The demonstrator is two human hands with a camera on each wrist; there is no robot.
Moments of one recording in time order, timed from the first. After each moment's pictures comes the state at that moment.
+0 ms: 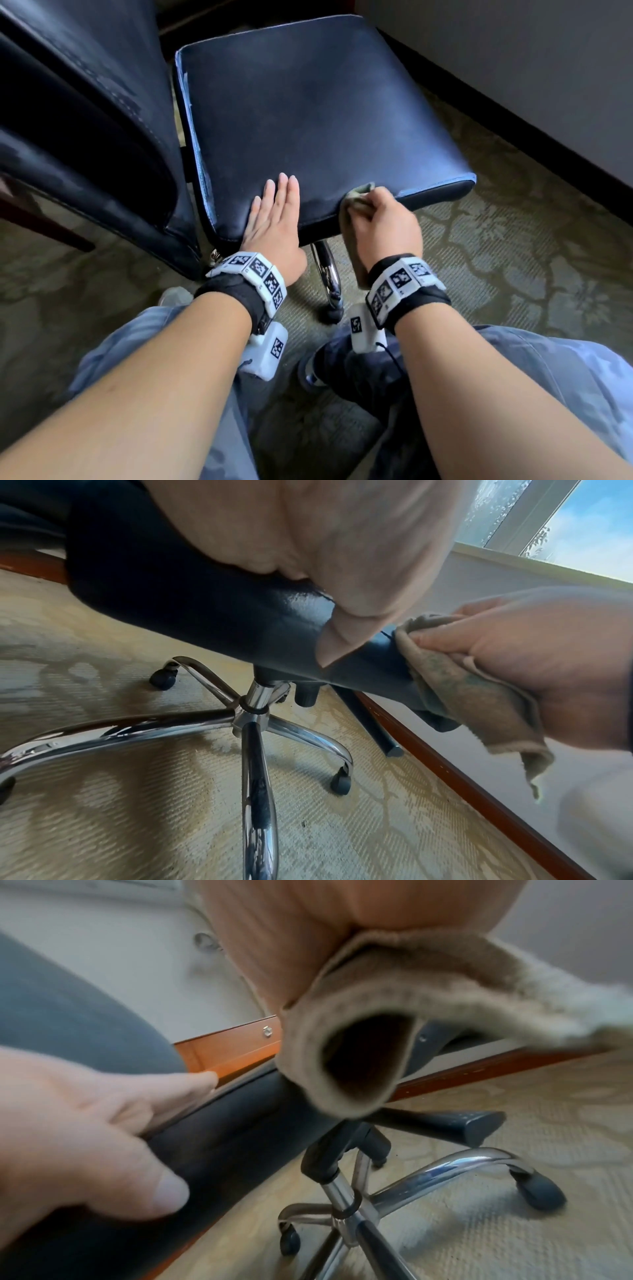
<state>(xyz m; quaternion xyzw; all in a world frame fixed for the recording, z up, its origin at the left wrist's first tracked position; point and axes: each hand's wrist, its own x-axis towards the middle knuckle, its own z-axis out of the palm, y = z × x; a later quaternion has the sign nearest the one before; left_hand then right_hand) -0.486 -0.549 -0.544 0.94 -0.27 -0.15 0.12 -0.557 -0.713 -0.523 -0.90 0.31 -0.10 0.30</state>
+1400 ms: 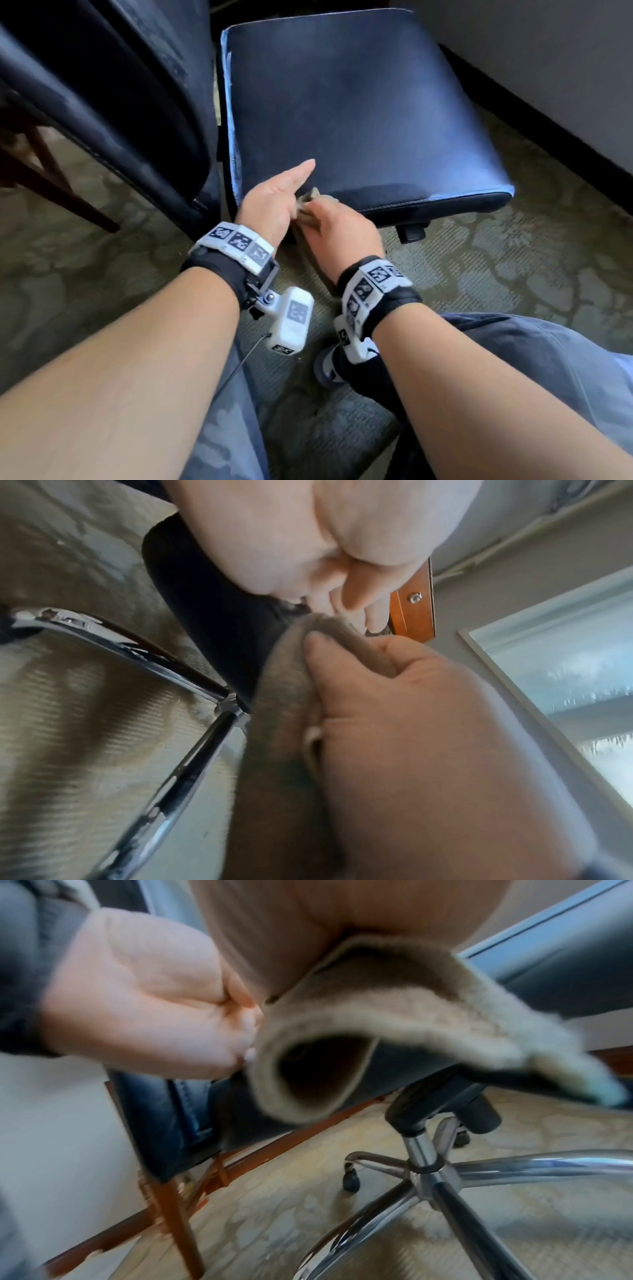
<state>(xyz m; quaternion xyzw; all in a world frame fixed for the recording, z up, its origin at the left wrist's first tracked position) -0.462 -0.511 -0.517 0.69 -0.02 -0.24 0.68 -0.530 -0.619 -0.535 -0.95 0.09 -0.08 0.29</state>
